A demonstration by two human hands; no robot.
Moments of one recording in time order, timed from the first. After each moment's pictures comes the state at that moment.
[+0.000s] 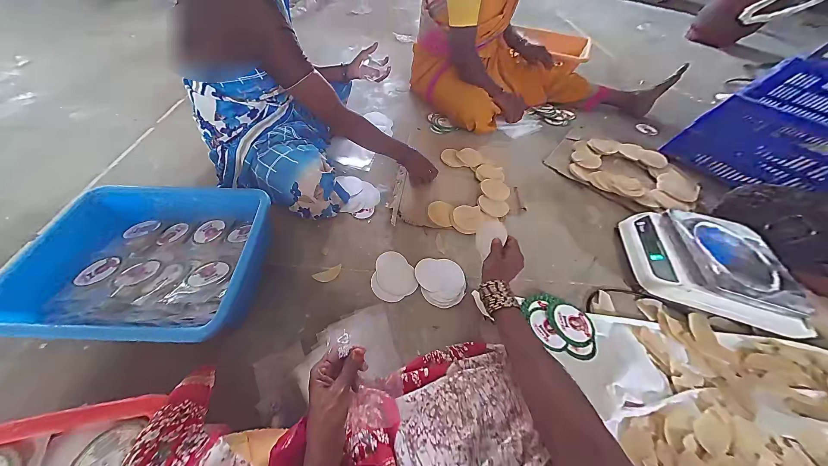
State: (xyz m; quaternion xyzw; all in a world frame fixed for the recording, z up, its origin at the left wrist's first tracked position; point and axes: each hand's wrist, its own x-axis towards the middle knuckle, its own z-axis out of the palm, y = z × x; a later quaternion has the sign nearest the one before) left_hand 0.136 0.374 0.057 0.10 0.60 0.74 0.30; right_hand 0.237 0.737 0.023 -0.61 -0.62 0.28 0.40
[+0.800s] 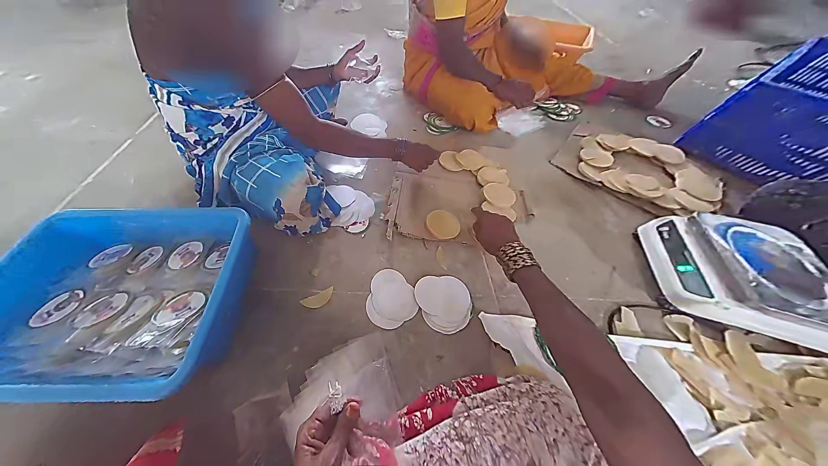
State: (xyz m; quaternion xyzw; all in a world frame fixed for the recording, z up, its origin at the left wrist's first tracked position) left_hand 0.137 0.372 0.046 0.13 0.60 0.72 0.34; right_hand 0.190 0.852 0.047 -0.46 -0.88 0.10 -0.06
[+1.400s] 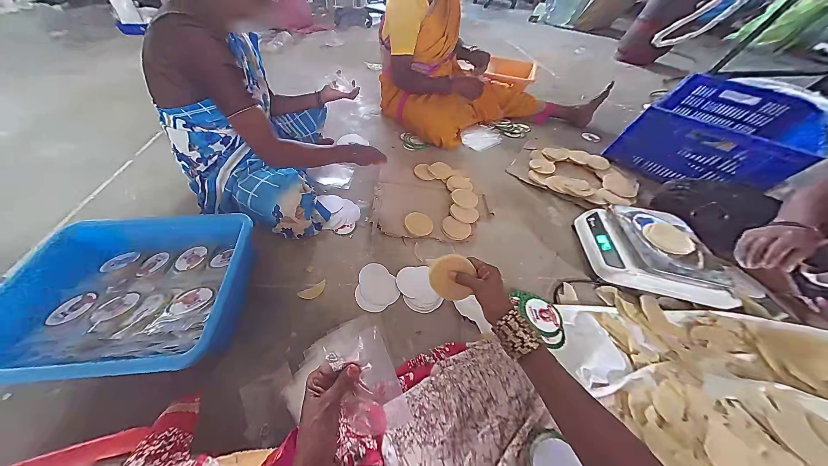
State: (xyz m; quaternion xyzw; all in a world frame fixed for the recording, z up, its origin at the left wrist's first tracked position) left_hand 0.142 0.372 0.058 0.11 0.51 0.77 0.36; right_hand 0.289 0.687 0.077 -0.42 -0.65 0.55 0.31
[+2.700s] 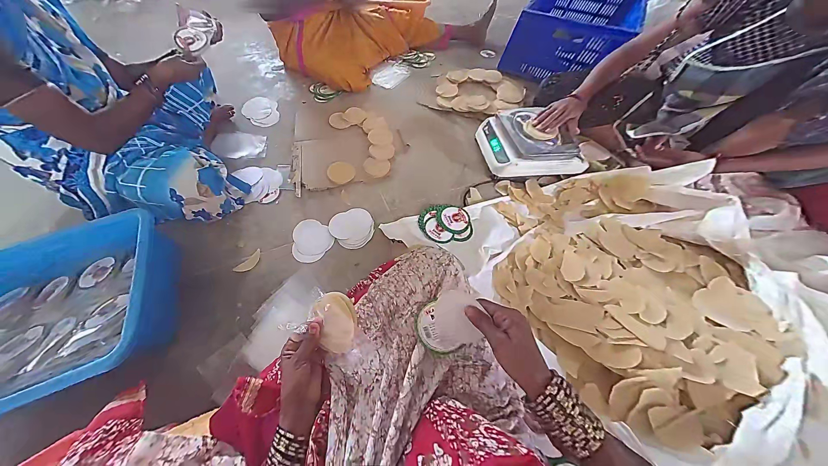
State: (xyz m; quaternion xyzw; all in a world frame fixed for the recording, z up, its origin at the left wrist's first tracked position) left_hand 0.211 0.363 0.037 0.04 0.51 0.75 0.42; right_hand 0.506 0.486 0.101 -0.55 -0.66 0.43 0.27
